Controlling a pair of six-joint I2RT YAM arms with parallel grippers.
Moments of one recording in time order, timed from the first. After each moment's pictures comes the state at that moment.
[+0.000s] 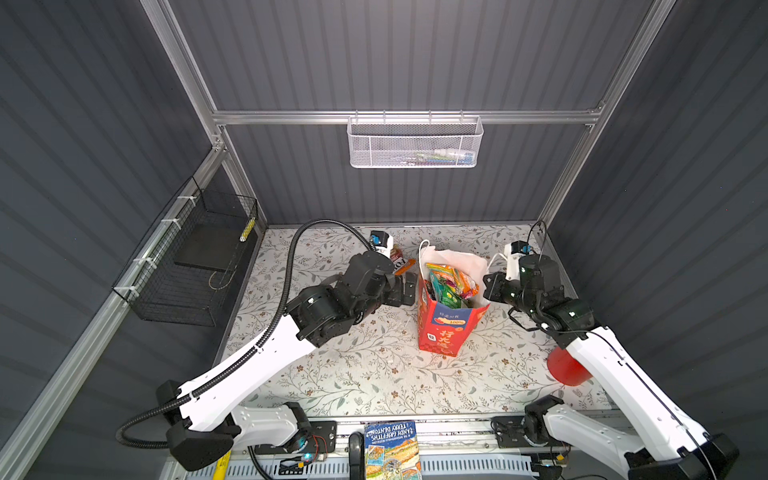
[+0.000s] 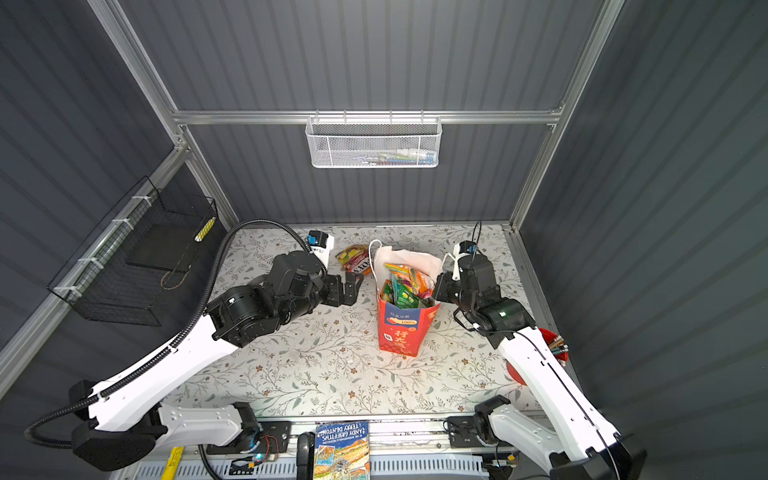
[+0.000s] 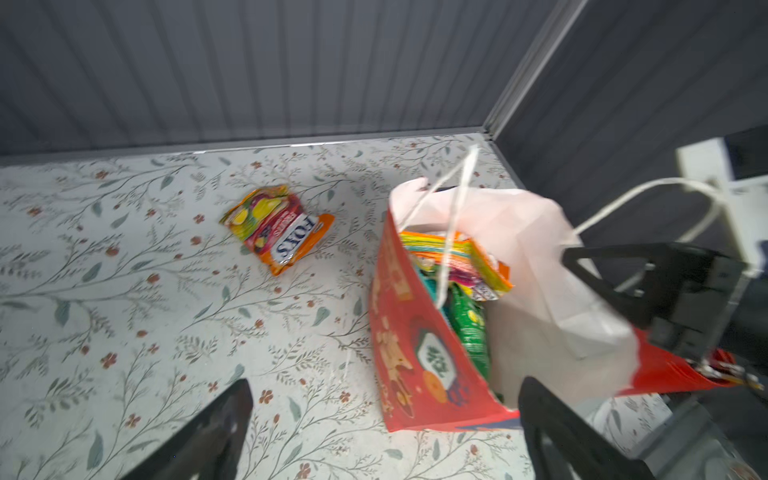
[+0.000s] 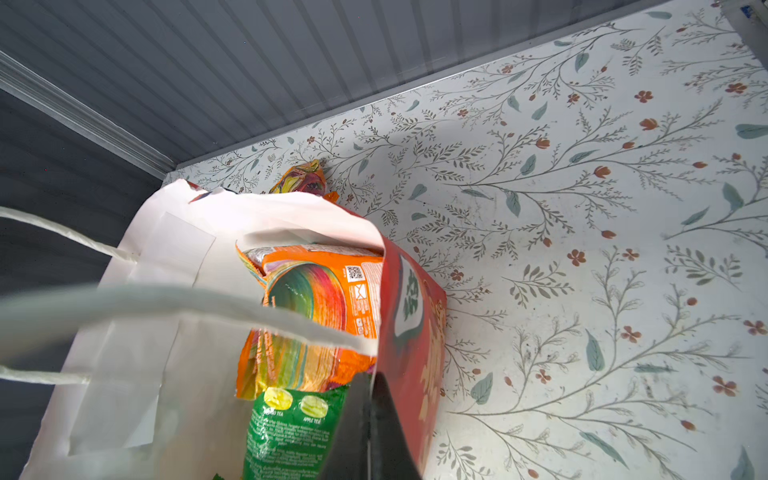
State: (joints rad) left arm -0.93 1.21 1.37 -0.74 -0.36 -0.52; right arm 0.37 1.00 1.01 -0.59 0.01 0.49
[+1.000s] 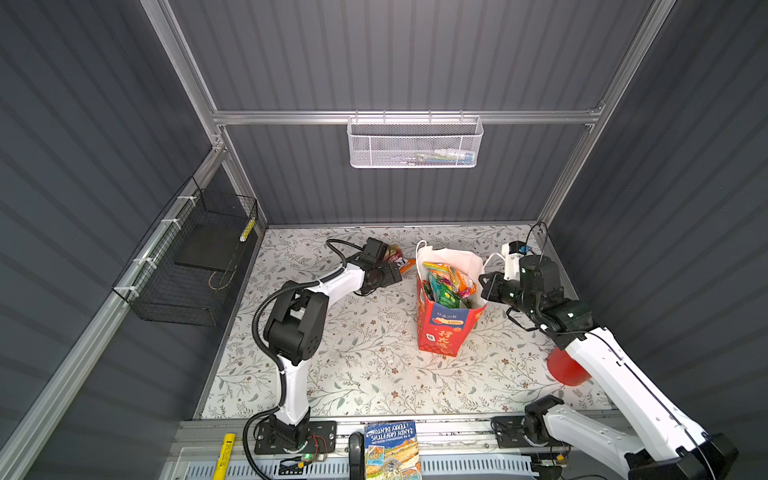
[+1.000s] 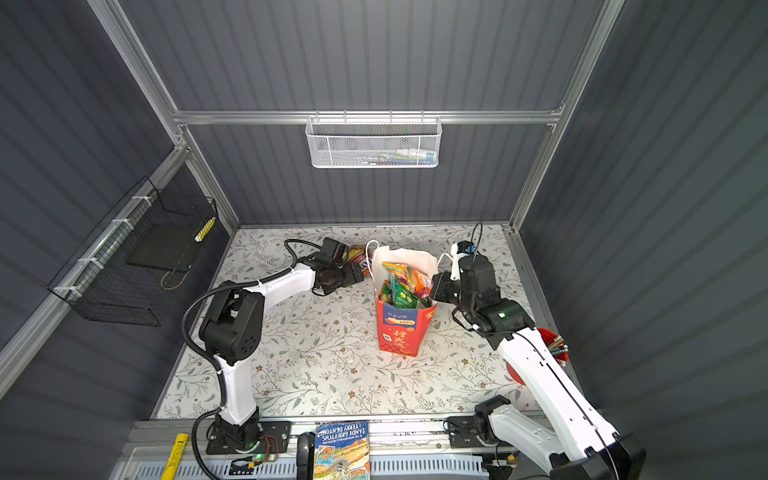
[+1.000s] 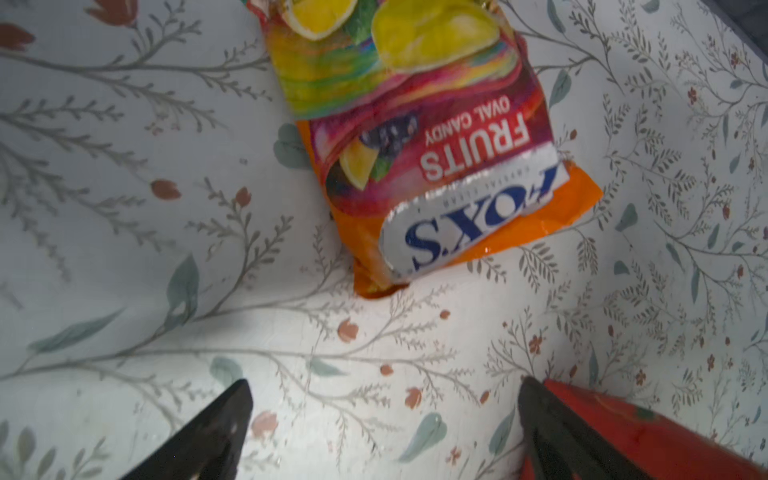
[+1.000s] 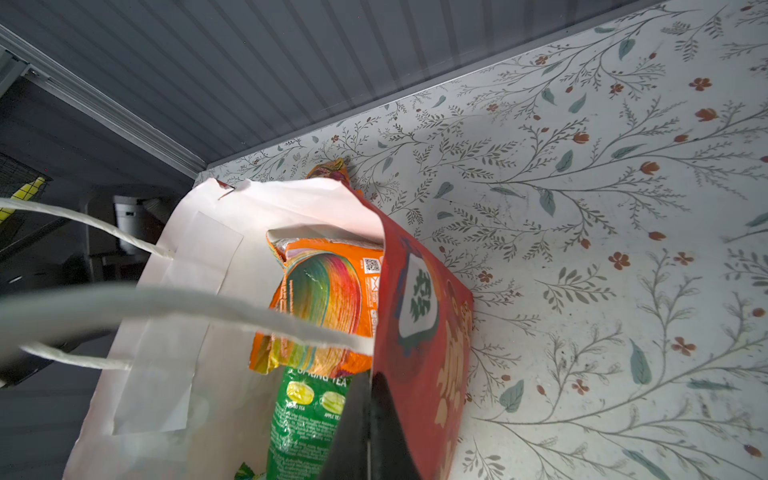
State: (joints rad) left arm -0.48 2.04 1.50 -0.42 0.07 -0.69; right arm 0.37 1.00 0.99 -0.53 -0.06 0.52
